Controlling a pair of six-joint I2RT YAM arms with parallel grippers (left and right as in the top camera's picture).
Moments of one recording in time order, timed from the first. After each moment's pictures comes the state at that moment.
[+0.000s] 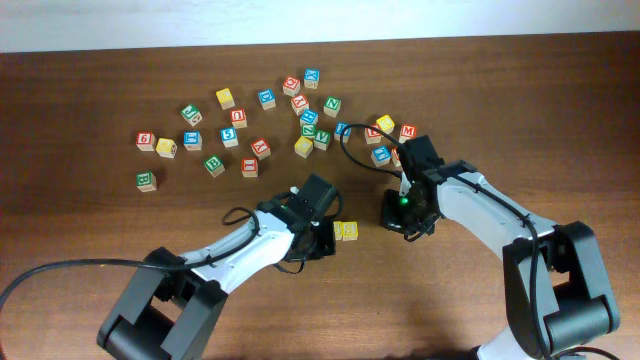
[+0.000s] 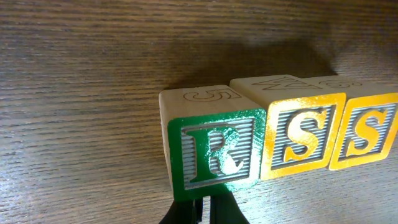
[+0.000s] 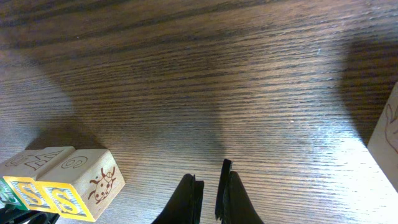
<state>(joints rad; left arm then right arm) -0.65 1.75 0.95 -0.54 0.14 -0.68 0.28 1.75 1.01 -0.70 -0.28 0.52</state>
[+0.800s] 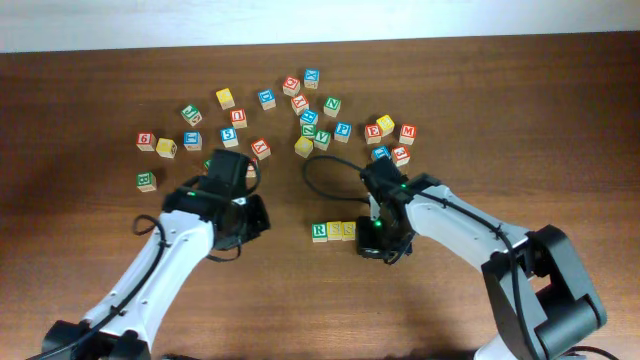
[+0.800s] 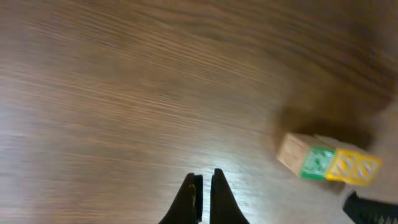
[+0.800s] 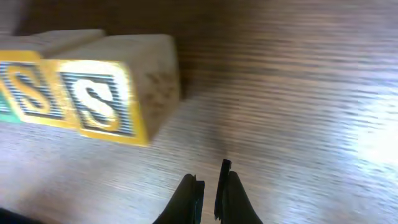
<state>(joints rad) -0.26 1.47 0.95 -0.80 0.12 -0.61 0.48 1.76 1.00 -0.77 -0.33 0.53</state>
